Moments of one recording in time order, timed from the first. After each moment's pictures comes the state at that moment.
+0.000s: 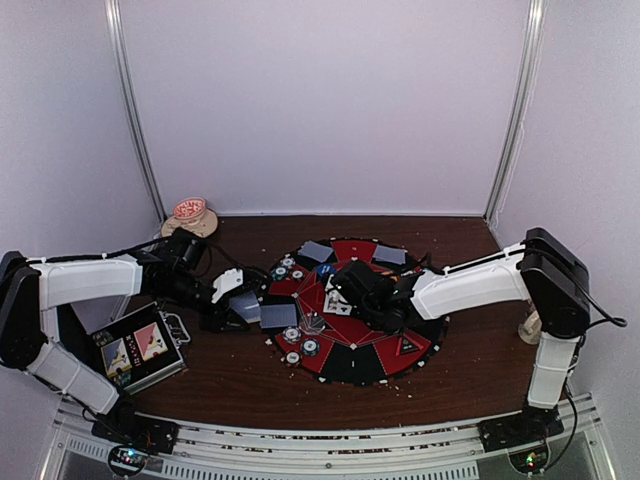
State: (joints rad) left arm -0.48 1.41 0.82 -0.42 0.59 0.71; right arm 0.99 1.89 1.16 -0.13 0.81 -0.49
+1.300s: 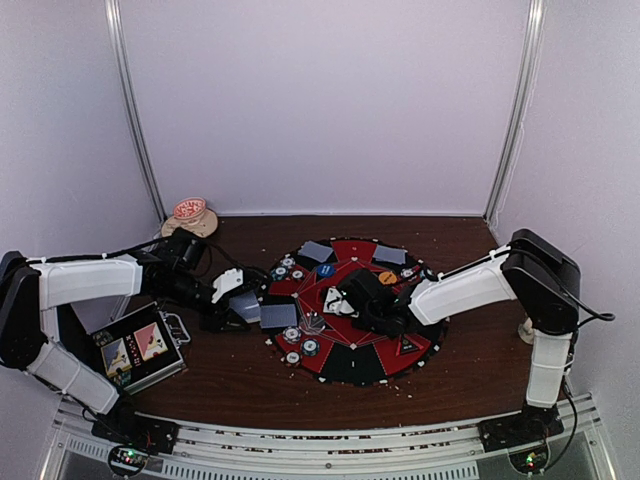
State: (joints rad) left arm -0.48 1.41 0.82 -0.42 0.59 0.71; right arm 0.95 1.94 1.09 0.01 0.65 -0.60
